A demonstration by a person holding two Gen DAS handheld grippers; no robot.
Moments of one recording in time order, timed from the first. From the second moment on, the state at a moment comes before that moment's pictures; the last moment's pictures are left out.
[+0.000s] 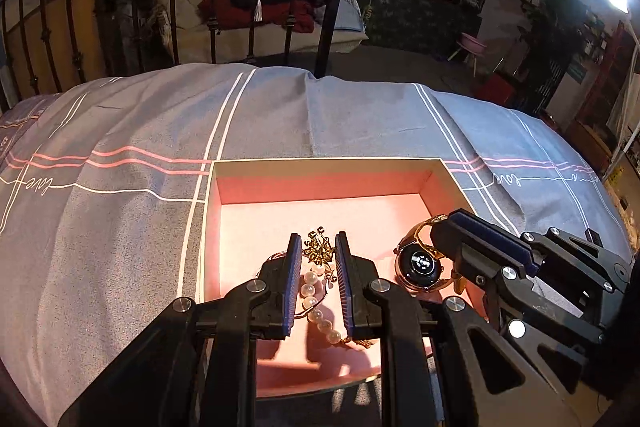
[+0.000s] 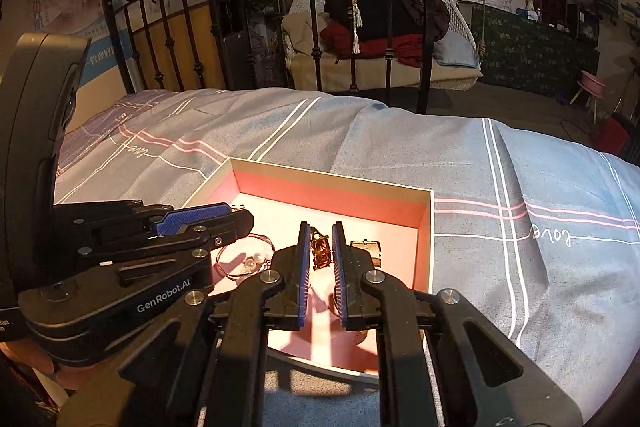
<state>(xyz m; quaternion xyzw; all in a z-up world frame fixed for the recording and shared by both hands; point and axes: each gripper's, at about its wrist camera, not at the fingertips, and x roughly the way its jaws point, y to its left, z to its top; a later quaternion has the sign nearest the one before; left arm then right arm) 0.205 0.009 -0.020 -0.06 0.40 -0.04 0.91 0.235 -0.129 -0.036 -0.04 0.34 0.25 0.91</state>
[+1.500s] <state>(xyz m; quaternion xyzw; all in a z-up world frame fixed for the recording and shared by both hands) 0.058 0.017 -0.056 -0.05 0.40 -0.08 0.91 0.110 -0.223 -0.086 0.07 0.39 0.20 0.89</state>
